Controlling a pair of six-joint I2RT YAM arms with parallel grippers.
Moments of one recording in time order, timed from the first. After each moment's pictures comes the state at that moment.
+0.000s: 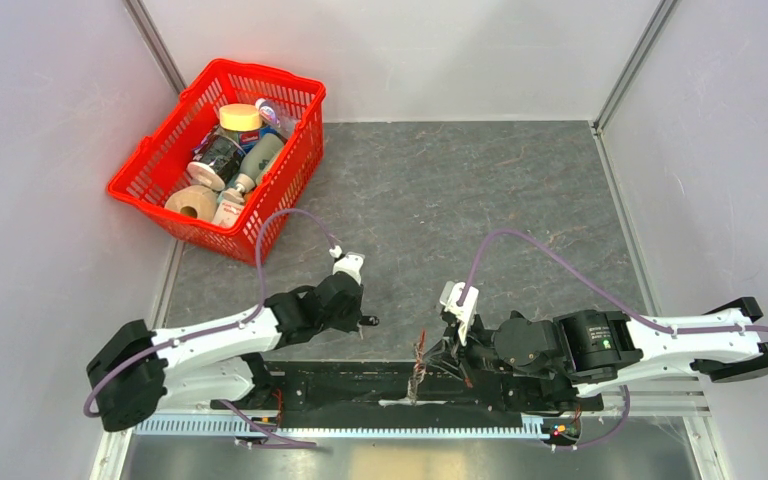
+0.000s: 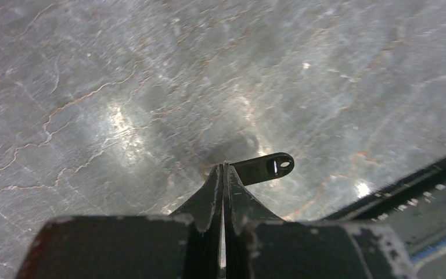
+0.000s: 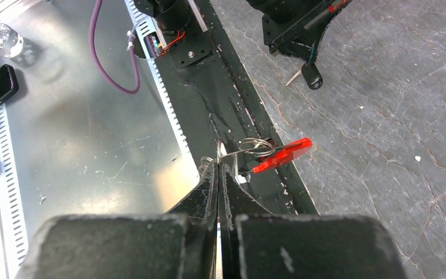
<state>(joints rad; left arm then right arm) -0.98 1.11 0.49 -0.28 -0.26 -0.60 1.65 0.79 0.96 -0.63 0.33 0.44</state>
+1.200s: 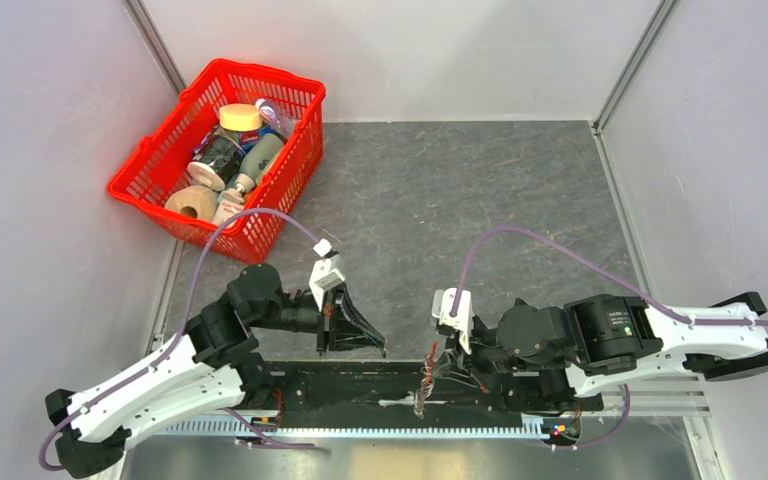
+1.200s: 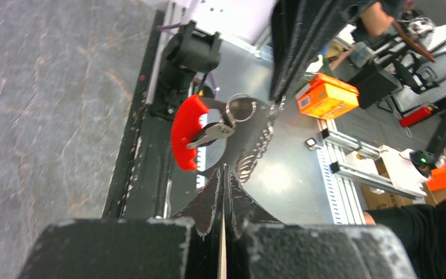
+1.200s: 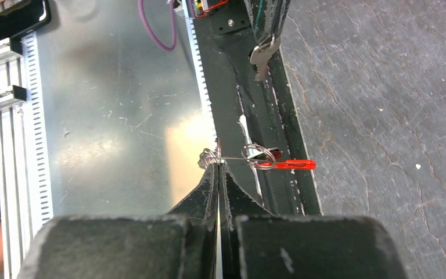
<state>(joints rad) -0.98 0.60 0.67 -0.20 0.63 -0.44 1.65 0.89 1.20 -0.86 0.14 0.32</state>
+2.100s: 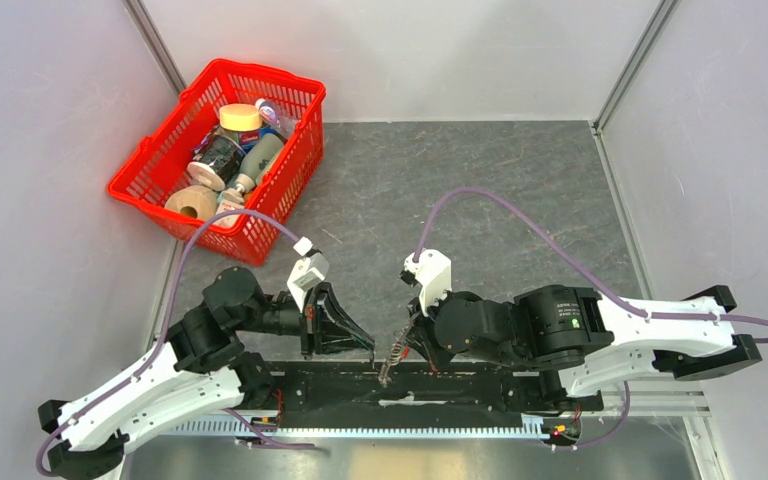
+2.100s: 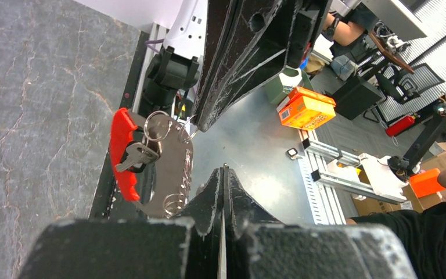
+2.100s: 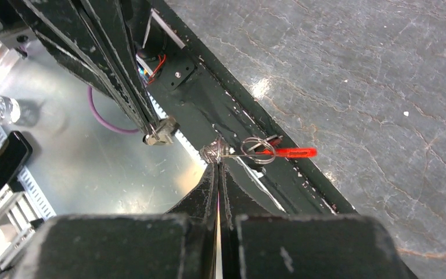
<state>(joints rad) -0.98 0.53 0.72 -0.20 0.68 -0.50 1.62 1.18 1.48 -0.99 0.43 0.69</state>
